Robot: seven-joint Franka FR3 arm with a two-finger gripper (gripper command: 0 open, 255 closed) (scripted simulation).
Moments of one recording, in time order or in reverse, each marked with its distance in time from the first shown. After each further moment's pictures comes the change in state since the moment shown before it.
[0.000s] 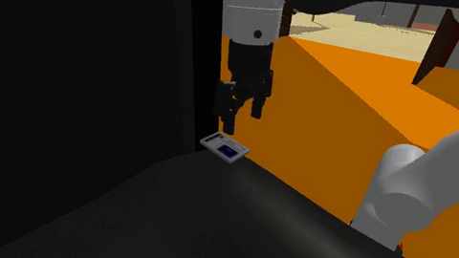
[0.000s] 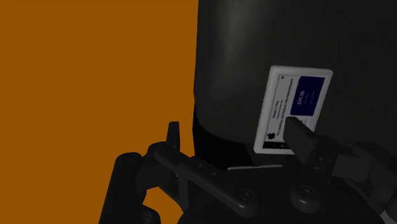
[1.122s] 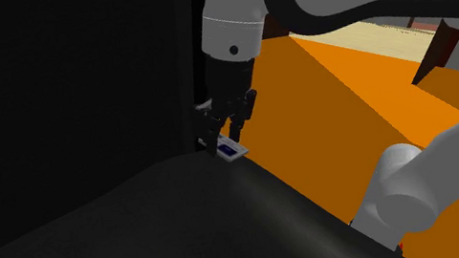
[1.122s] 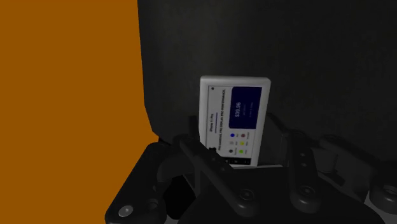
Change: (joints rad) arm 0.048 0.079 0.089 0.036 0.008 0.080 0.159
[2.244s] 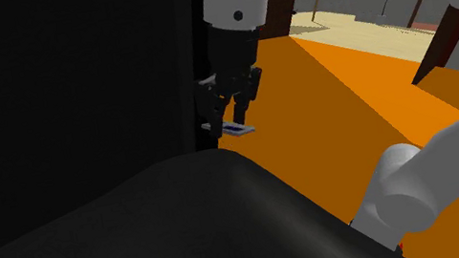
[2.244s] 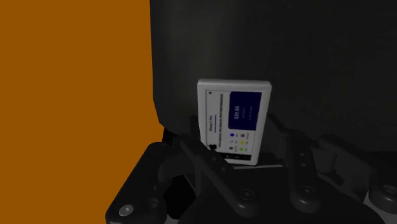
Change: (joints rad) arm -0.010 0.031 -0.013 0.134 -0.011 -0.131 -0.004
